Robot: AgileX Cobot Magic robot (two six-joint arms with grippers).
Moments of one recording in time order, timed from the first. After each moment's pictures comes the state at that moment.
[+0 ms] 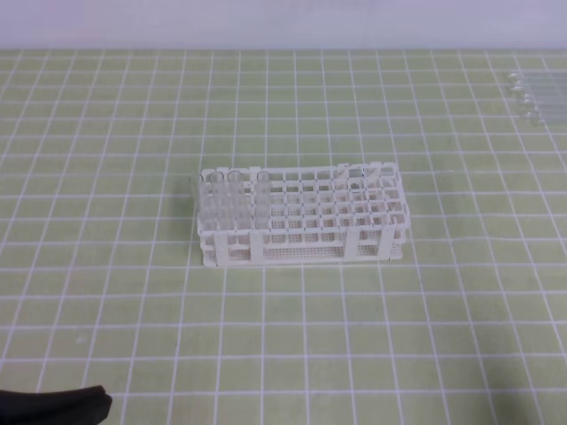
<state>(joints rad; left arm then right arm) -1.15 0.39 -0.40 0.45 0.65 -0.48 0.07 -0.01 0.00 0.03 0.28 0.07</state>
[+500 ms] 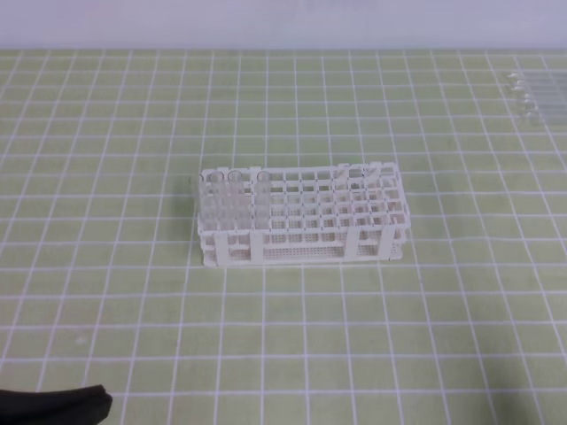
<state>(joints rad) -1.12 0.39 -0.40 0.45 0.61 -0.48 0.07 -0.01 0.00 0.03 0.28 0.07</state>
